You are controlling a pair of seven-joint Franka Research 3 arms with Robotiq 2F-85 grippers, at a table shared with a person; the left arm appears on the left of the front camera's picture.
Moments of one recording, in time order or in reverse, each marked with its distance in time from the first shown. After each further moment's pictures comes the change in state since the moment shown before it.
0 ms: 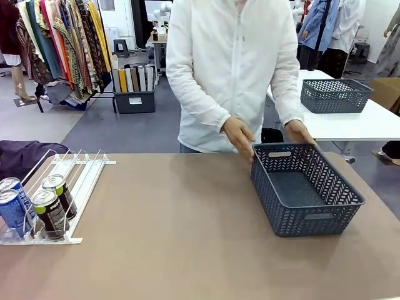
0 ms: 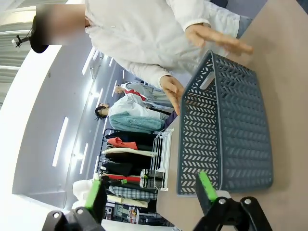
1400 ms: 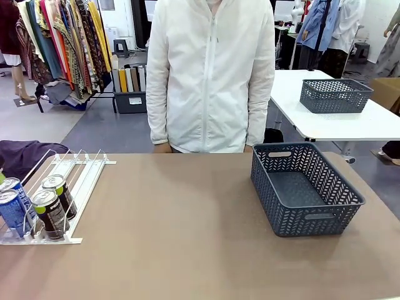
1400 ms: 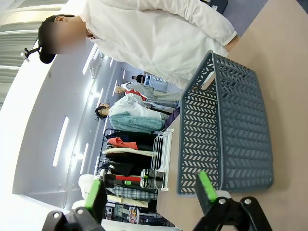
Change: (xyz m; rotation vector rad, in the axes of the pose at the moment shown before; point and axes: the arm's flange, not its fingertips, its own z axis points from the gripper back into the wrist) left arm 0.007 0.015 -0.039 -0.343 0.214 0.223; right arm 0.000 0.000 0.000 0.002 0.000 0.000
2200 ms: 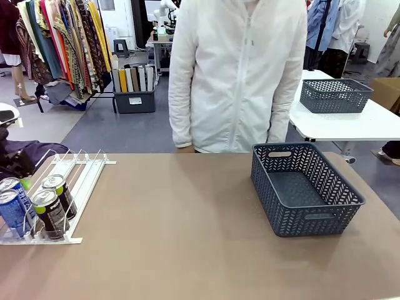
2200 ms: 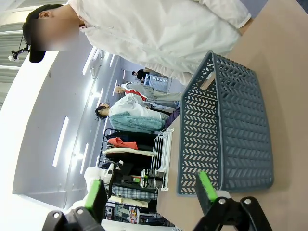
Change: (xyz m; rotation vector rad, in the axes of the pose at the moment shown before) left arm 0.031 -0.032 -0.052 0.091 0.121 0.077; right arm 0.000 0.000 0.000 0.000 0.000 0.000
